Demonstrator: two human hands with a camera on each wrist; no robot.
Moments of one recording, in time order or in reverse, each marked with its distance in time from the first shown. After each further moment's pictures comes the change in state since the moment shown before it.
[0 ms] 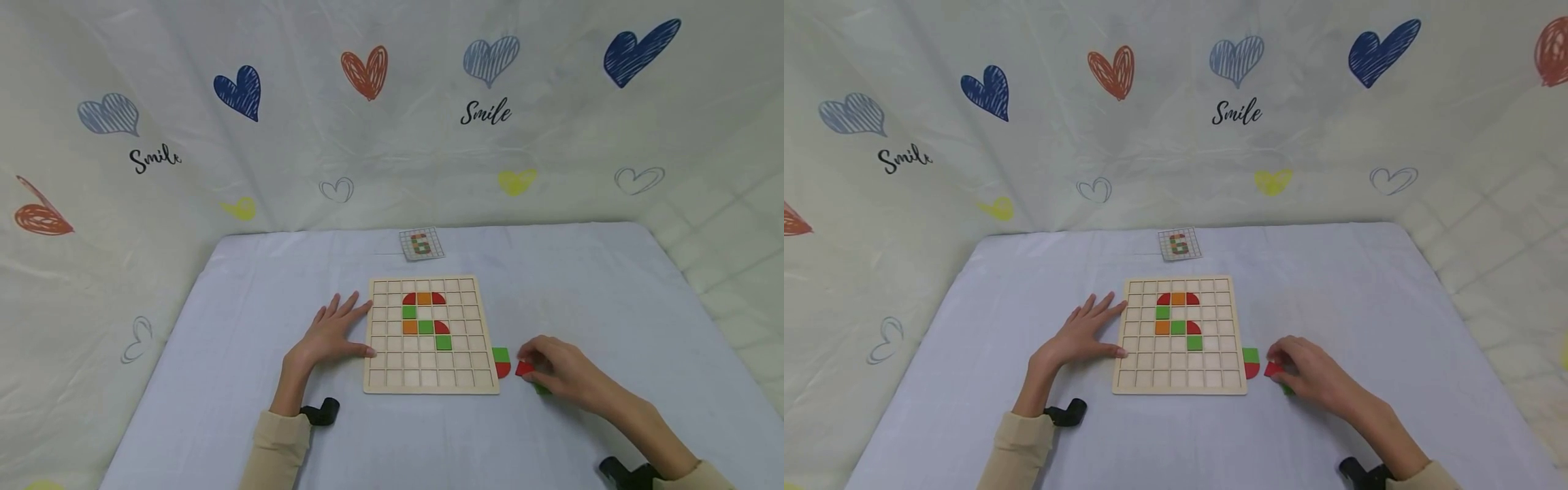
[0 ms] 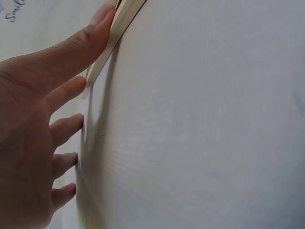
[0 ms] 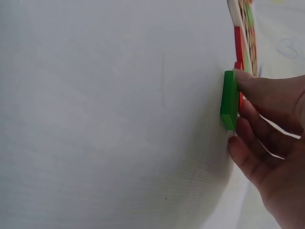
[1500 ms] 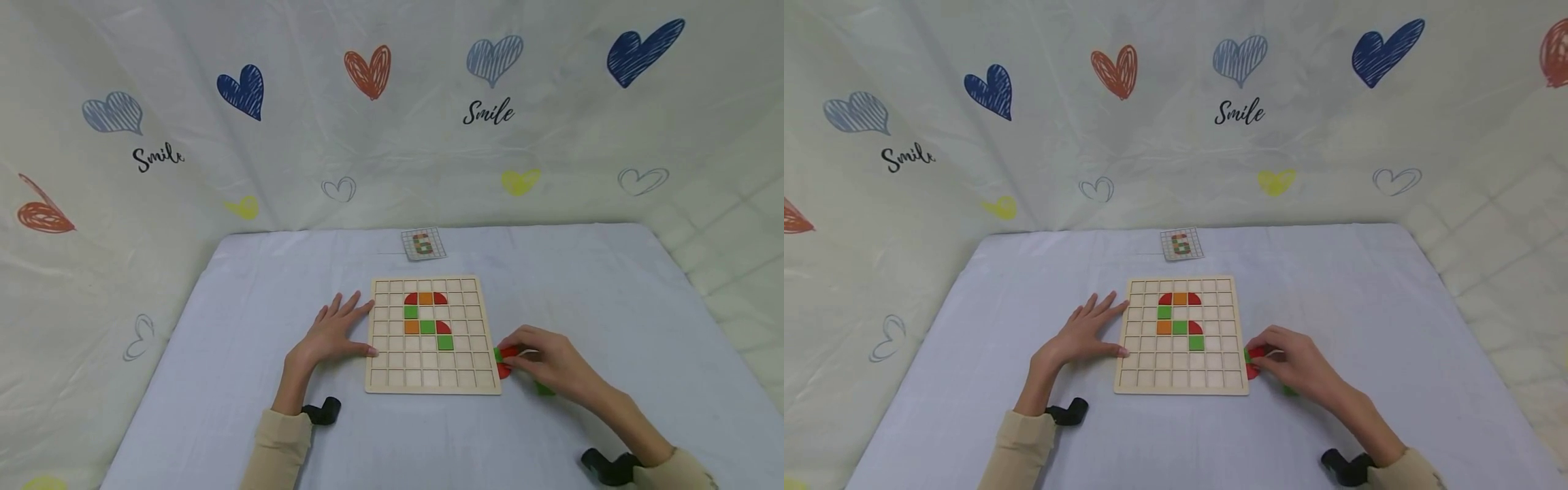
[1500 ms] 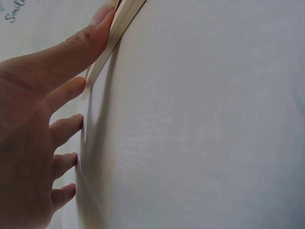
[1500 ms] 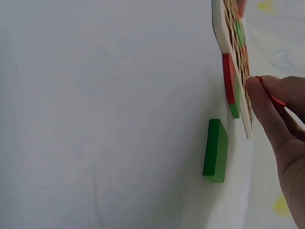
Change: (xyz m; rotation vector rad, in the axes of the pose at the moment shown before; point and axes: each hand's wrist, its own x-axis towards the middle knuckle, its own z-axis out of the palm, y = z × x) left_hand 0.001 -0.001 0.001 -0.002 0.000 -0.004; right_hand 0.019 -0.016 0.009 0.228 0.098 -0.100
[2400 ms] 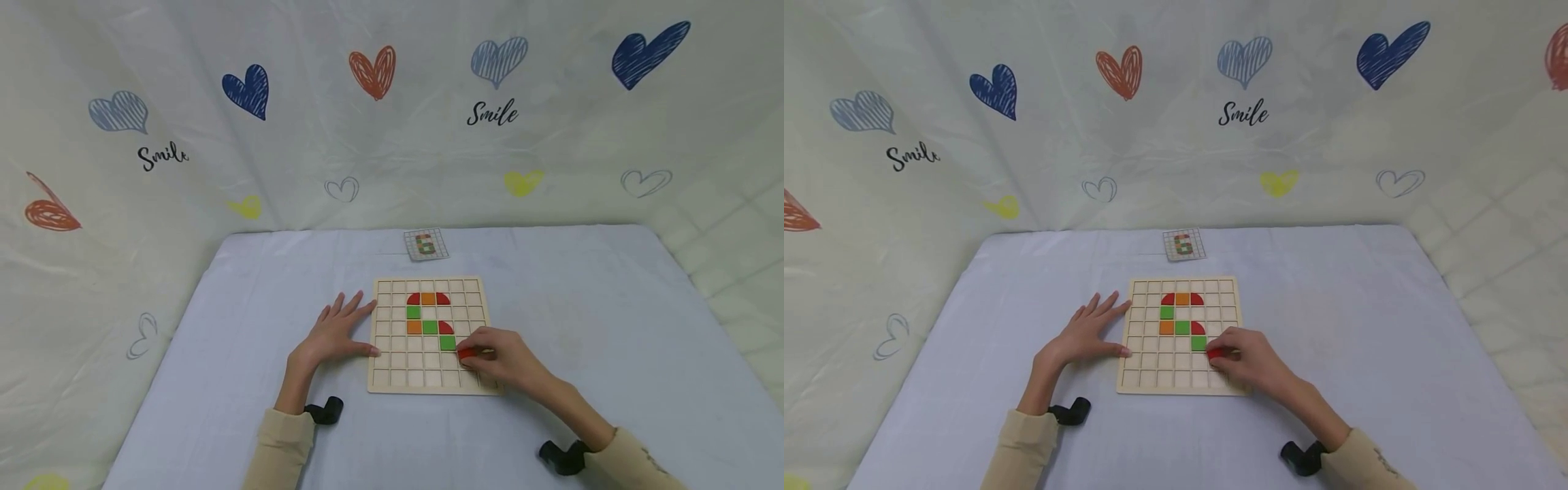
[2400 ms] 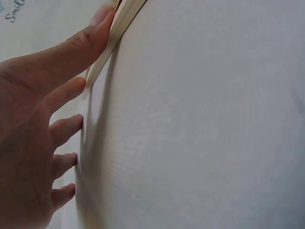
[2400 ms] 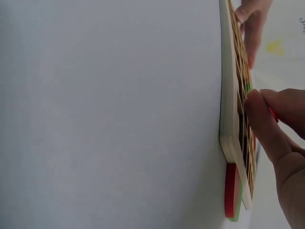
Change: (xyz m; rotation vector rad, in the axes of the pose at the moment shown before) left_hand 0.002 -0.003 0.002 0.000 0.008 0.006; right_hand 0.036 -0.029 0.041 0.008 -0.091 -0.014
